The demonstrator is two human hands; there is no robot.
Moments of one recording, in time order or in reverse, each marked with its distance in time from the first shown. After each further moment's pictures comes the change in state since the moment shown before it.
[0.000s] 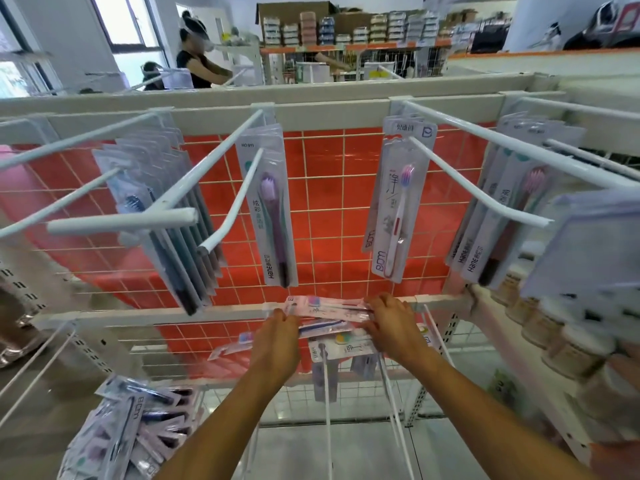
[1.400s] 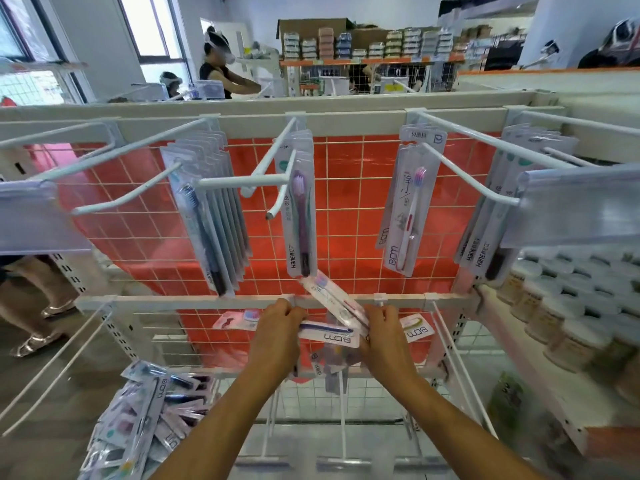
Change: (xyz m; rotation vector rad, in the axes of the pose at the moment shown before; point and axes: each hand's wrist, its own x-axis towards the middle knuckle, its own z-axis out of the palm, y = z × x) left_hand -0.041 -0.009 -0.035 -0.070 0.157 0.034; right_hand -0.057 -0.058 0.004 0.282 0.164 0.061
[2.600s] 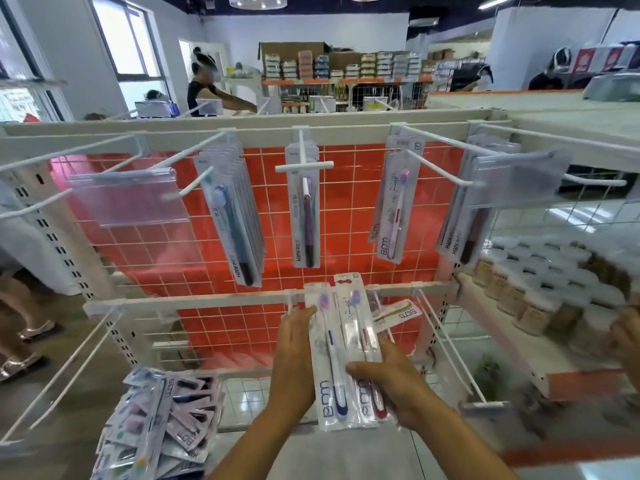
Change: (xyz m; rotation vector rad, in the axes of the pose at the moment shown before) left_hand -0.089 0.033 -0.026 -0.544 0.272 0.053; right_hand -0.105 -0.067 -0.056 1.096 -0.316 0.429
